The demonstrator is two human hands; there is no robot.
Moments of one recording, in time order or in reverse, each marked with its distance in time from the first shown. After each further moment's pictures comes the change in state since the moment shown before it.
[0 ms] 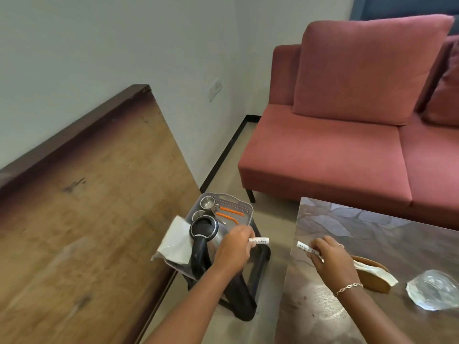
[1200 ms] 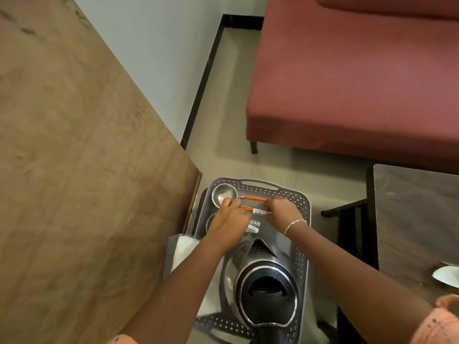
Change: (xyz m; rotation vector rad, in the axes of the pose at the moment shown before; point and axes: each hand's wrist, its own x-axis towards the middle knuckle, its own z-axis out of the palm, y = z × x) left_hand 0.224 -0.283 0.061 0.613 -0.467 0.434; right_hand 0.254 -0.091 0.322 -0.228 -0.613 0.157
